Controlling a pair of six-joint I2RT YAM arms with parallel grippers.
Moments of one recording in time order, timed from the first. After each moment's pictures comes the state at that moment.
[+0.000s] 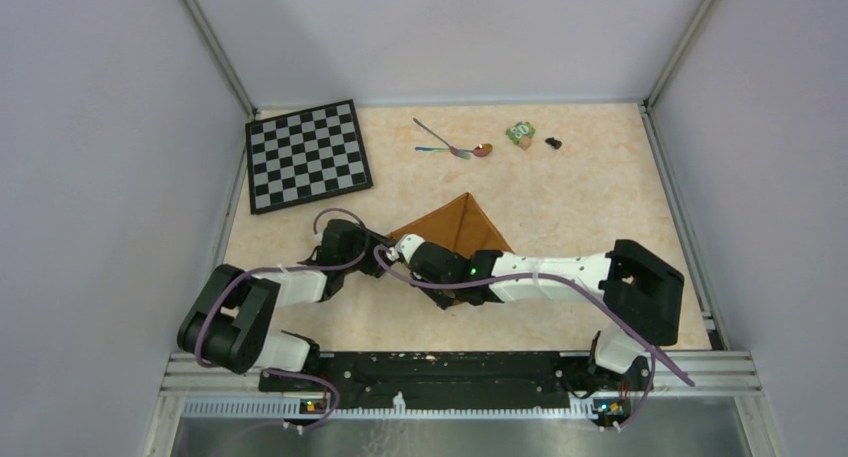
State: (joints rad) left arm -0.36 1.39 0.35 0.35 0.18 -1.45; right arm 1.19 1.64 1.03 -0.37 0.19 0.17
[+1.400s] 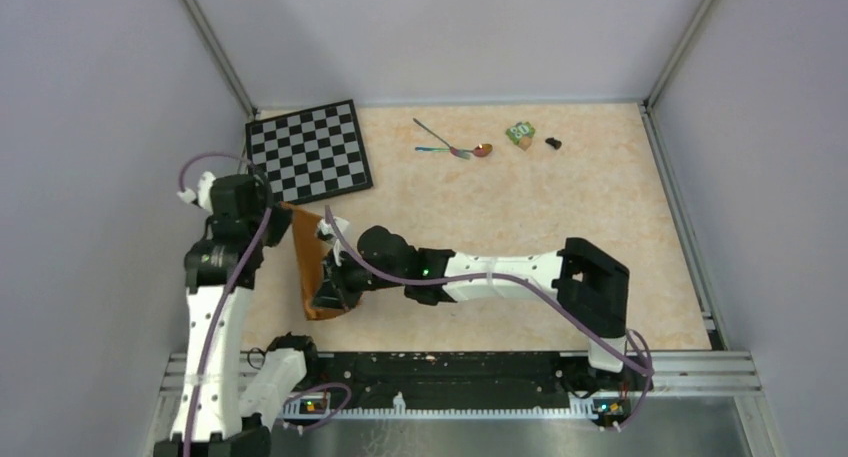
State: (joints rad) left arm 0.01 0.86 1.01 -0.84 -0.10 -1.01; right arm 1.29 1.85 1.35 0.12 -0.23 0.46
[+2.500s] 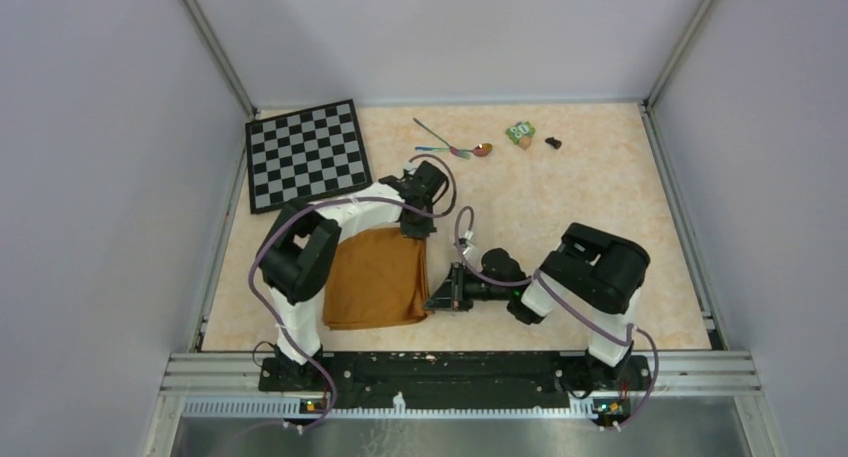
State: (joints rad) left arm -0.63 1.85 1.26 -0.57 -0.17 -0.64; right arm 0.92 1.90 0.43 1.12 -0.49 1.12
